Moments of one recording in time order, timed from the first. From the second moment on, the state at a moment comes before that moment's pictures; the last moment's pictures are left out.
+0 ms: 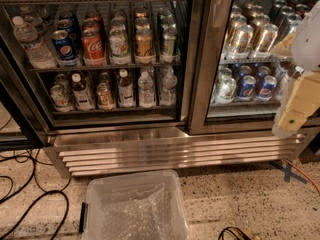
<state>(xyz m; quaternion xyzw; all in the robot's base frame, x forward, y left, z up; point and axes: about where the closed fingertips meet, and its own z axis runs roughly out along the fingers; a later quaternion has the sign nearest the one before) 0.438 -0.217 0.976 -0.60 0.78 -0.03 0.16</state>
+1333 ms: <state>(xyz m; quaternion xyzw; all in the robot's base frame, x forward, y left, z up) 0.445 -0.176 0.846 -0.61 0.79 0.03 0.11</state>
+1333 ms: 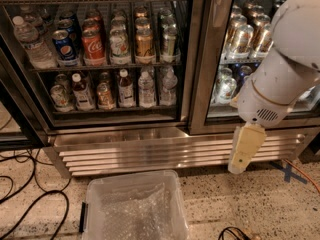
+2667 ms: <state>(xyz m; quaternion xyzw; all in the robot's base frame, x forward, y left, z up) 0.475 -0.113 0.741 -0.52 0.84 0.08 0.14</state>
